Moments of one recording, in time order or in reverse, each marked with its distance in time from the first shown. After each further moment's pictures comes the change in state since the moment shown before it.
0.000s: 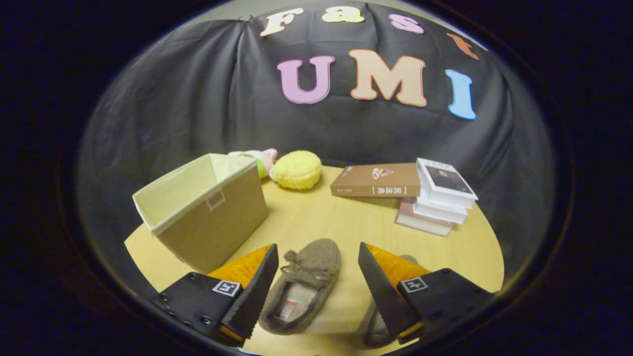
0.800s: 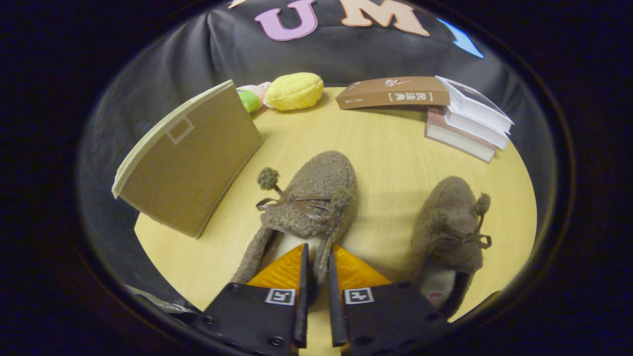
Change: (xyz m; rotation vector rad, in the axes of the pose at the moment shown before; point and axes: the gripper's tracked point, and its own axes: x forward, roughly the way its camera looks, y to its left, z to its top) arm 0.040 -0.001 -0.102 0.137 0.385 0.074
